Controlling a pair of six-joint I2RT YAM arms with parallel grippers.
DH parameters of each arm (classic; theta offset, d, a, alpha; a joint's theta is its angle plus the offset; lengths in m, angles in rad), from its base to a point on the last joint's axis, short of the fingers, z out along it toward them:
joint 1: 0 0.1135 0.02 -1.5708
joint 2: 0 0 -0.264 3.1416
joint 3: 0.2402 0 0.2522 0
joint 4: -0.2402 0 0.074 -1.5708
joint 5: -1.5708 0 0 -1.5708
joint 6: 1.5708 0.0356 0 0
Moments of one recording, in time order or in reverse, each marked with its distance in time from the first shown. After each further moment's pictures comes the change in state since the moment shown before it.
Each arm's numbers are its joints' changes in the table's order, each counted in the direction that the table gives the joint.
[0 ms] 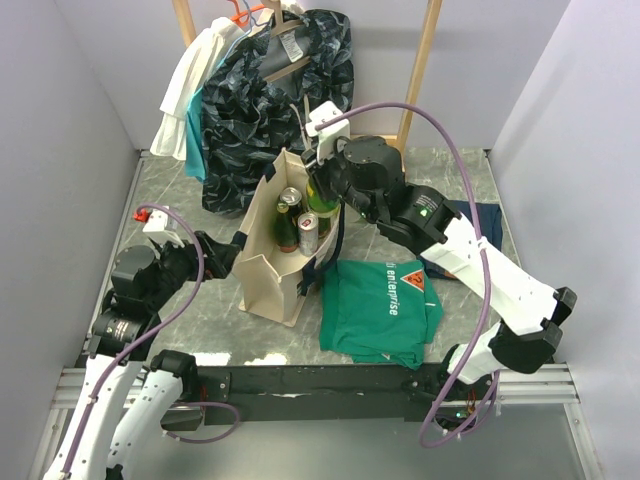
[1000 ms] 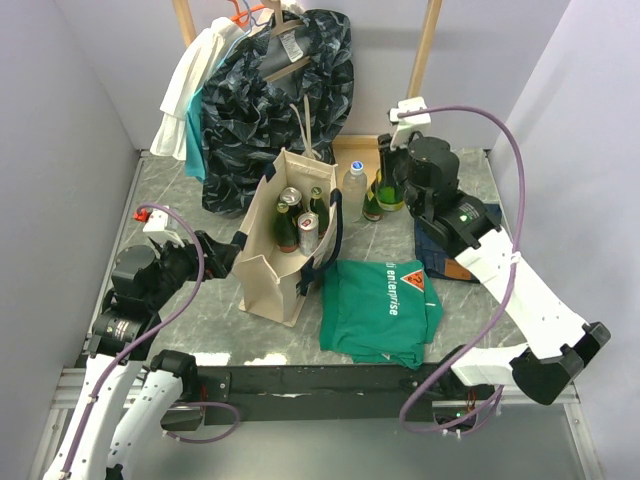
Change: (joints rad) left arm 0.000 0.000 0.000 0.000 0.003 0.000; right arm -0.291 -0.209 -0.295 0.158 -0.123 0.043
